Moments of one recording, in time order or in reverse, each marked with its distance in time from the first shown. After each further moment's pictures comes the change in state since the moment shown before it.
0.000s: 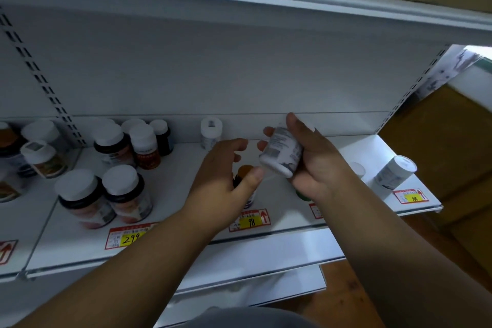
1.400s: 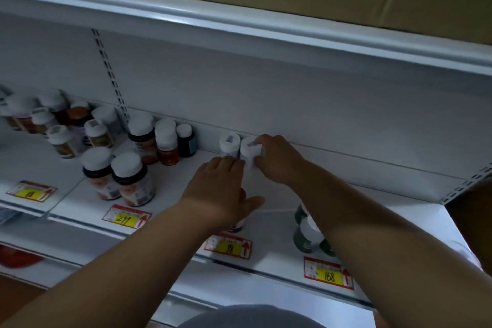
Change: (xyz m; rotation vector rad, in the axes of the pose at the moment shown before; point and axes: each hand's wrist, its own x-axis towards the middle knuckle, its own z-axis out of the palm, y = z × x) left_hand 0.043 0.010 0.053 0.954 -0.002 -0.168; right_hand 0.153 0.009 -0.043 -1.724 -0.429 -0.286
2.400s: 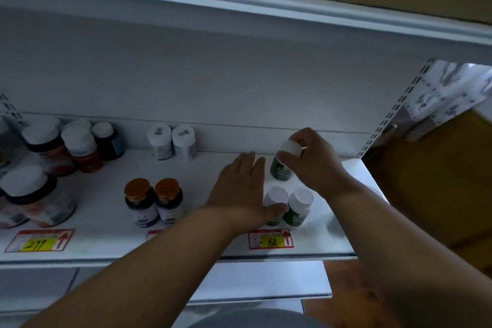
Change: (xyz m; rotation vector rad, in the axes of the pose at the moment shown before) left_hand 0.023 0.120 0.059 -0.207 -0.079 0.211; right_hand -0.141 0.097 -0.065 0.248 0.446 0.302
